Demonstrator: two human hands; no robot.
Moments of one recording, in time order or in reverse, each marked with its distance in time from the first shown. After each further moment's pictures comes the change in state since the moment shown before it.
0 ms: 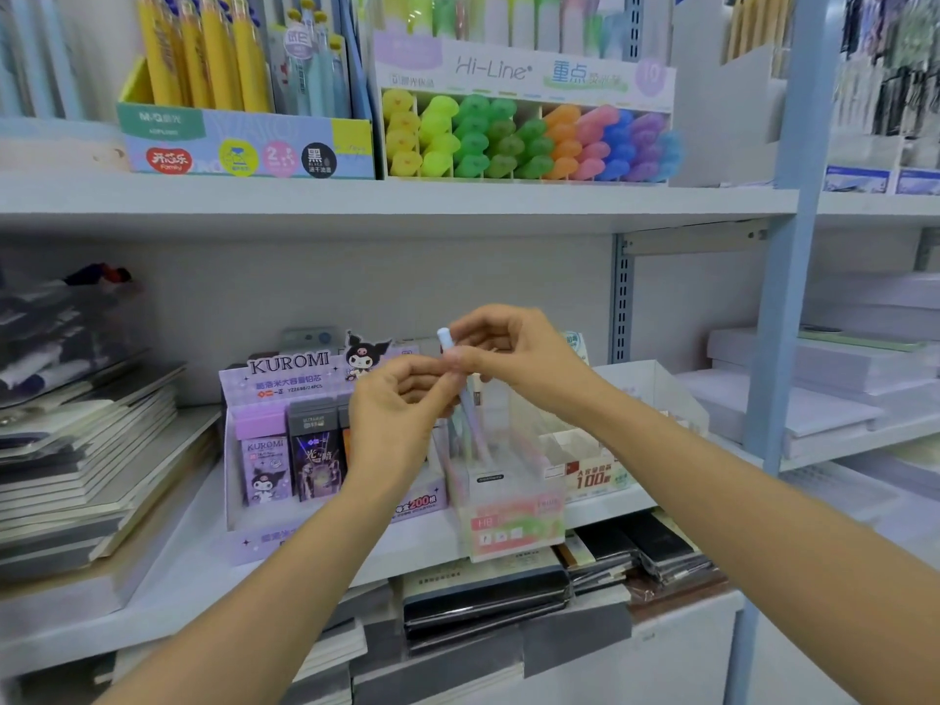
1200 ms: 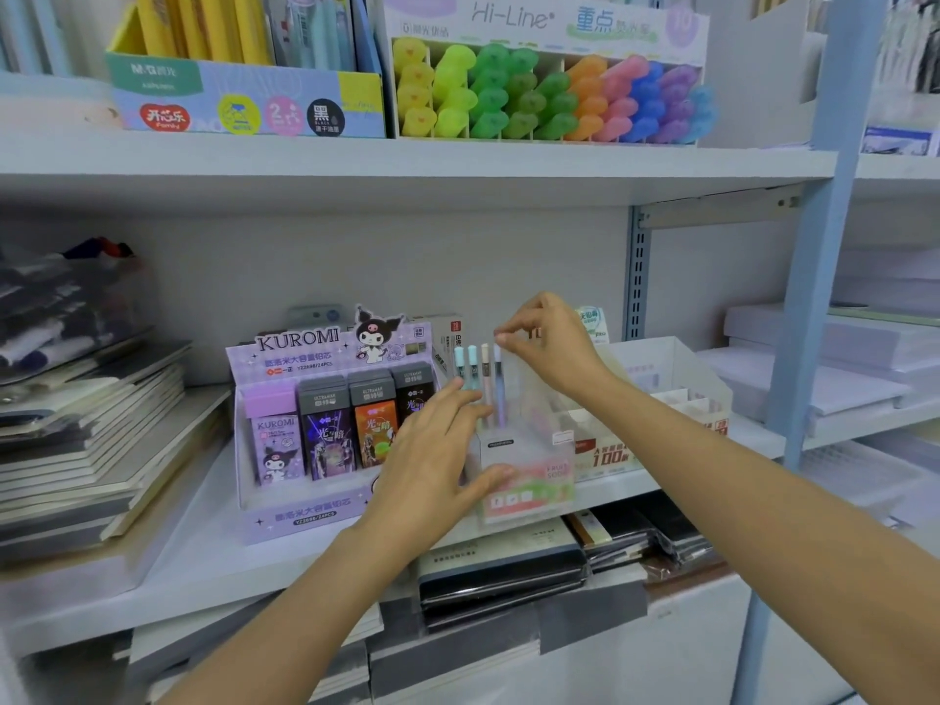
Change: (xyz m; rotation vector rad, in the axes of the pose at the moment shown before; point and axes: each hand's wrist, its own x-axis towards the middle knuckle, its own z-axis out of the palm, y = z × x) left_hand -0.030 -0.057 -0.016 1.000 -0.452 0.360; right_hand 0.022 0.072 -0.007 -0.575 0.247 0.080
